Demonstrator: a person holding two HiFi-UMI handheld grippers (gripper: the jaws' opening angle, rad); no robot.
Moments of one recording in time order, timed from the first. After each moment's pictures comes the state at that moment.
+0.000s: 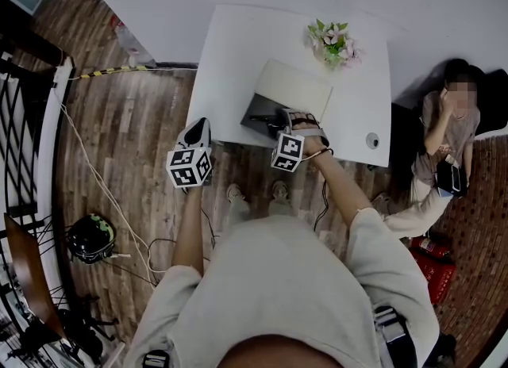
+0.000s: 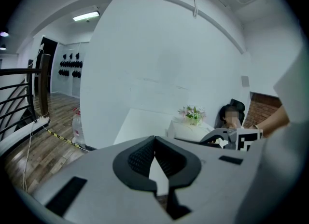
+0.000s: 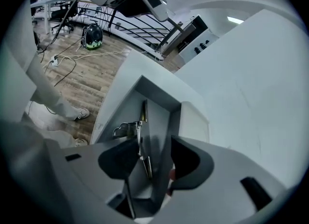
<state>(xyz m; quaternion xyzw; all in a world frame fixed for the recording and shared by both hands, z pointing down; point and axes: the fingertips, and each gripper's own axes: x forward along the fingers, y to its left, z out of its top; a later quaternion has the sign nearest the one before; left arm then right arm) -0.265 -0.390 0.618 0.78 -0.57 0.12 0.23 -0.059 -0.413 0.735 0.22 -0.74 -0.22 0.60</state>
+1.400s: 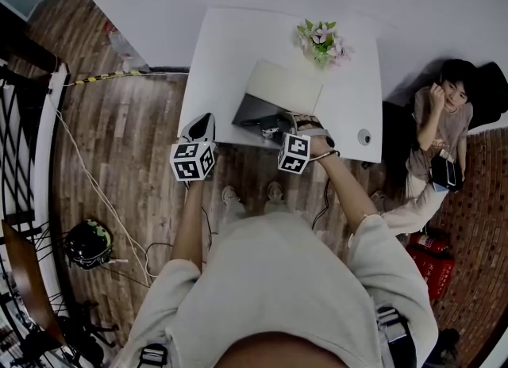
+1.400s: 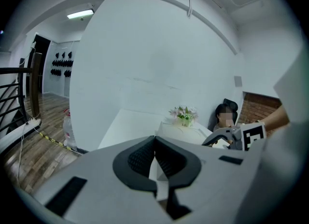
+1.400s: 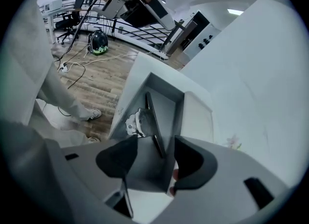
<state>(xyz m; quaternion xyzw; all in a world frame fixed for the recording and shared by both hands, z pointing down) -0.226 -0.398 0.611 0.80 -0.54 0.12 0.22 -0.024 -0.382 0.721 0.19 -0.75 -0.17 0.61</state>
